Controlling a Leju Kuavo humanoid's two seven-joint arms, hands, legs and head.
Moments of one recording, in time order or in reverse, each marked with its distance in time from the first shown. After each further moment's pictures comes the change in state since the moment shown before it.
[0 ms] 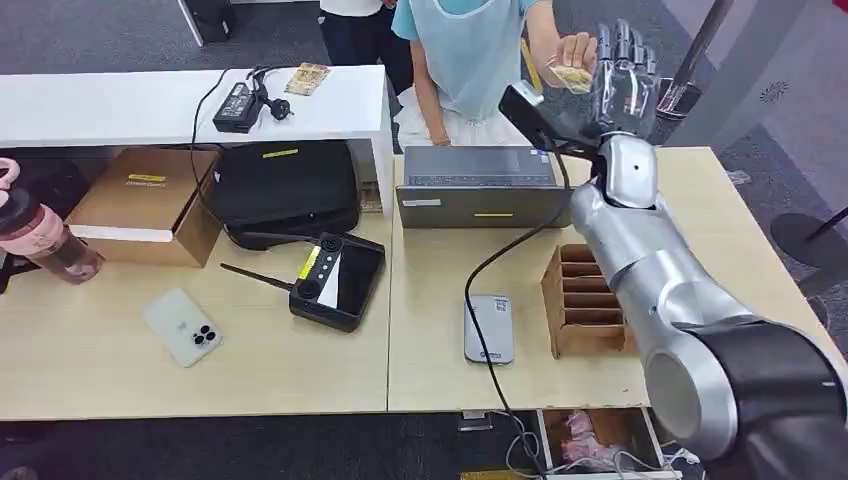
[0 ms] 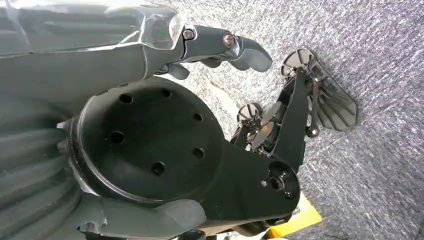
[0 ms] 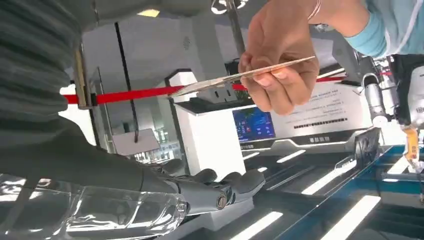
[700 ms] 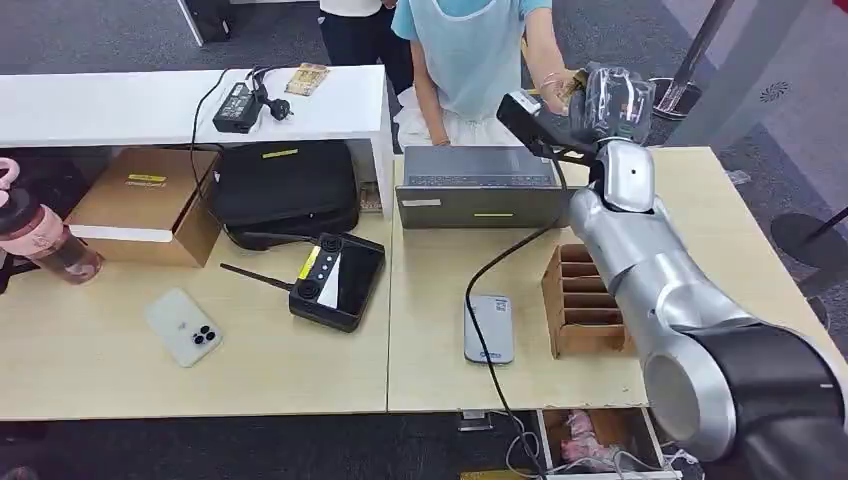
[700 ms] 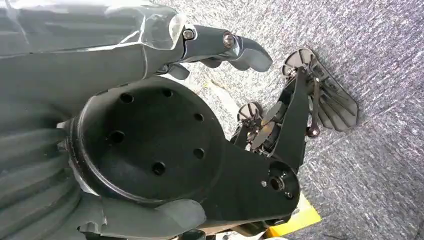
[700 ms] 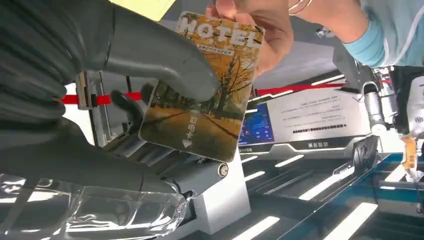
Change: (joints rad) left arm 0.000 -0.002 0.000 0.000 0.012 0.005 0.000; right arm 0.009 0.000 0.000 0.005 0.010 0.011 -0.004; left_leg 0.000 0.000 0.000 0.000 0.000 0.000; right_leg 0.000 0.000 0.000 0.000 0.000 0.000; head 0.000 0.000
